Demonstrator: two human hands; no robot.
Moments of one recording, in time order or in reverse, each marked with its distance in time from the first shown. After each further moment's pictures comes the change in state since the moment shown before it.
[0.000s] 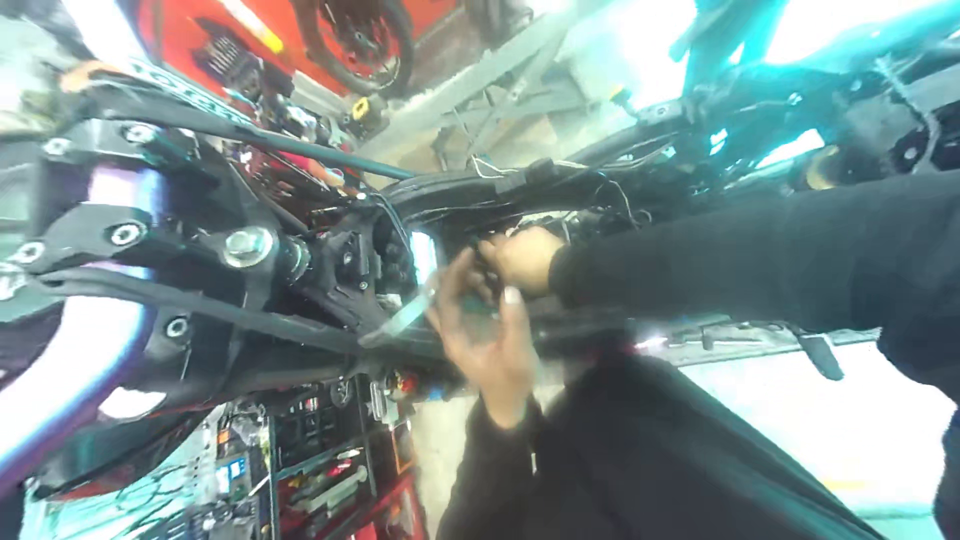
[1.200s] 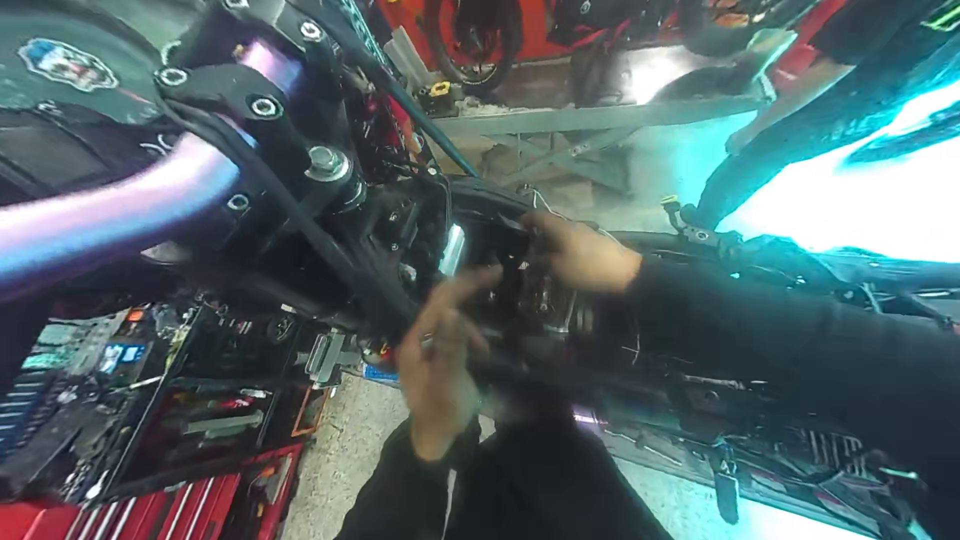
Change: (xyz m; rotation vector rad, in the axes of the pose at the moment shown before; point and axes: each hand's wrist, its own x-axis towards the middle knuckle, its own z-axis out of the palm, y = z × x) left_hand 0.009 0.036 -0.034 -0.026 -0.015 -0.033; right_hand -0.035 0.039 -0.107 0.552 0.029 -0.139
